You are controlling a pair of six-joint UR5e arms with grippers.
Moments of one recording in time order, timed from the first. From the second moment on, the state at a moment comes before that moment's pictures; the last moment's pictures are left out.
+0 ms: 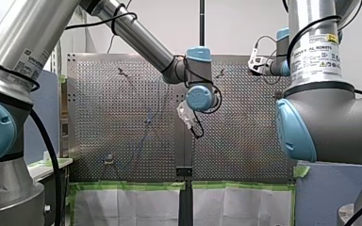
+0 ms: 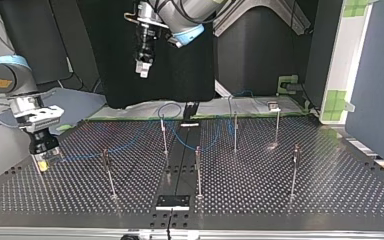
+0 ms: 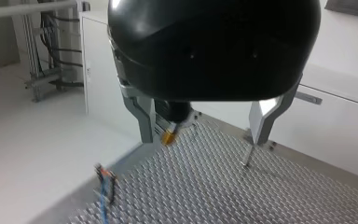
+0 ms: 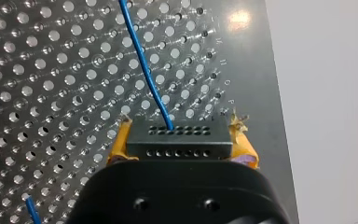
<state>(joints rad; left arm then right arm) -0.96 -1.99 -1.74 -2.46 -2.27 -2.07 1.63 -1.28 1.50 -0.43 1.00 1.91</state>
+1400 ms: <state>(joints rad) -0.90 -2.21 -2.11 -2.09 -2.24 -1.99 1.64 -1.28 1.50 -0.40 1.00 1.91</state>
